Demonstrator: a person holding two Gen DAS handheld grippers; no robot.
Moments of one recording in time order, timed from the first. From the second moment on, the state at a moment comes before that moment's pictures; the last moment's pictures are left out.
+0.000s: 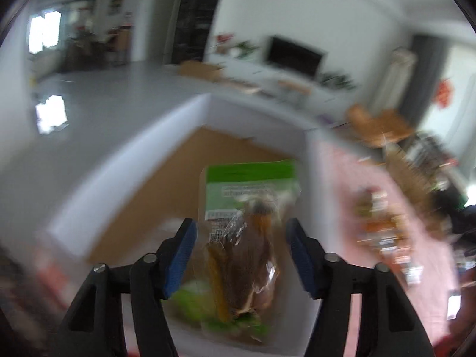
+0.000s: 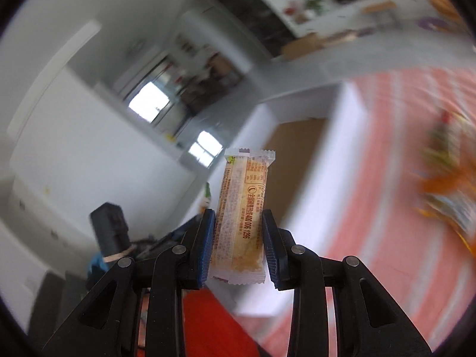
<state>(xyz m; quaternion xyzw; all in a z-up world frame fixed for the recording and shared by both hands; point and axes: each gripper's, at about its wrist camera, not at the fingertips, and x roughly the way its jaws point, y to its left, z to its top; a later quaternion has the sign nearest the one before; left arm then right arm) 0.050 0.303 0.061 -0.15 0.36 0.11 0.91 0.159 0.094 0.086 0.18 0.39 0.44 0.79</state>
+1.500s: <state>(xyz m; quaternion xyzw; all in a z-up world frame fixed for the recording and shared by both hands) 0.152 0.005 -0.089 0.02 0.46 -0.05 0.89 0.146 -0.262 -0.088 0.02 0.43 -0.05 0.90</state>
